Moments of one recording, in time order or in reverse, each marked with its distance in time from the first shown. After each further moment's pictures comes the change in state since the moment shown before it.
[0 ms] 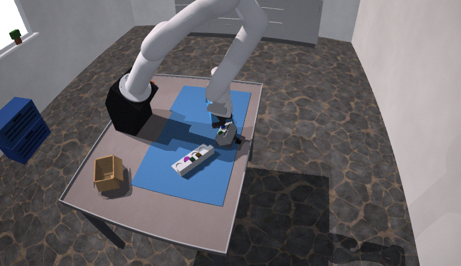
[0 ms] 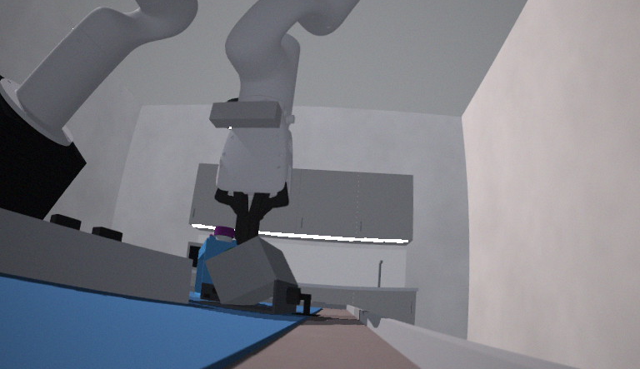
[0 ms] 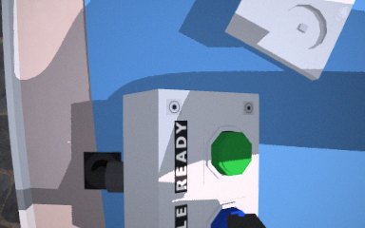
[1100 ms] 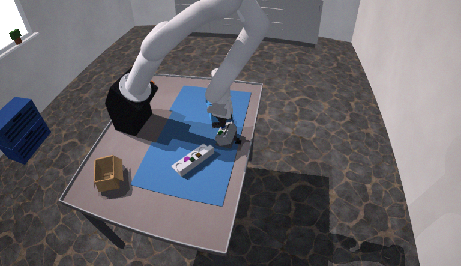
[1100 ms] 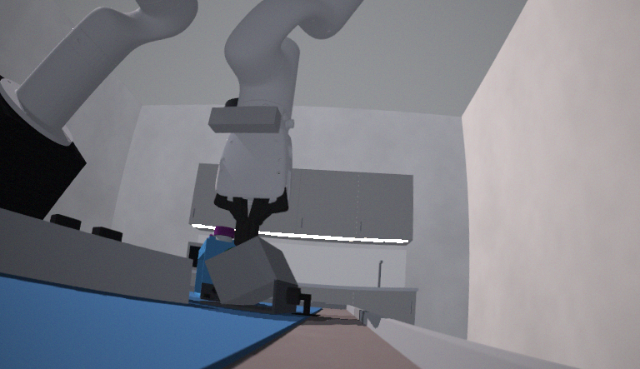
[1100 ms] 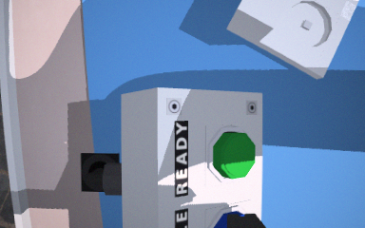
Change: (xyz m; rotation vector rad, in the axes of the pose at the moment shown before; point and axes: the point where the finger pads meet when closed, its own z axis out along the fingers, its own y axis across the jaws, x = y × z) arm 0.000 0.000 0.008 0.000 0.000 0.000
